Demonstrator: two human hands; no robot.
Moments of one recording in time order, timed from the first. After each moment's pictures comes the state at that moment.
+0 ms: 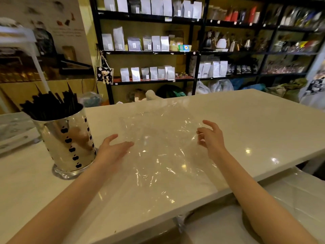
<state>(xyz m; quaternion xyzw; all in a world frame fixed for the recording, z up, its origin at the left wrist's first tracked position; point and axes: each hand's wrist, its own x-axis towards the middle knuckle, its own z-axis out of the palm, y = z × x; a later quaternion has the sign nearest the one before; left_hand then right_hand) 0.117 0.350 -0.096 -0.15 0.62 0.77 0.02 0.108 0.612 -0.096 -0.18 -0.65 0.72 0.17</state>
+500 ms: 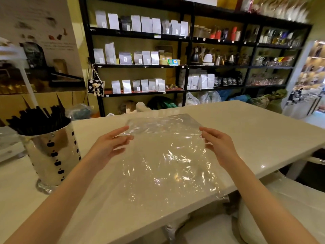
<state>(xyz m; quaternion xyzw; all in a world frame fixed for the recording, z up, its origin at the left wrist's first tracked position) 0.103 0.360 -0.057 0.06 0.69 0.72 0.07 0.151 0.666 -0.068 -0.07 -0.69 0.69 0.19</state>
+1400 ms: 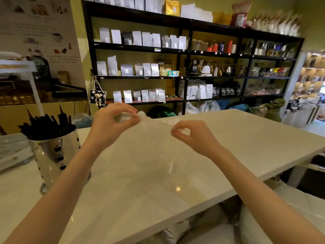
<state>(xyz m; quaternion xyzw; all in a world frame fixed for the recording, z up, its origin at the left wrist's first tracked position) 0.140 0.375 0.019 0.27 0.81 0.44 -0.29 0.168 0.607 -0.004 0.16 -0.92 0.25 0.27</state>
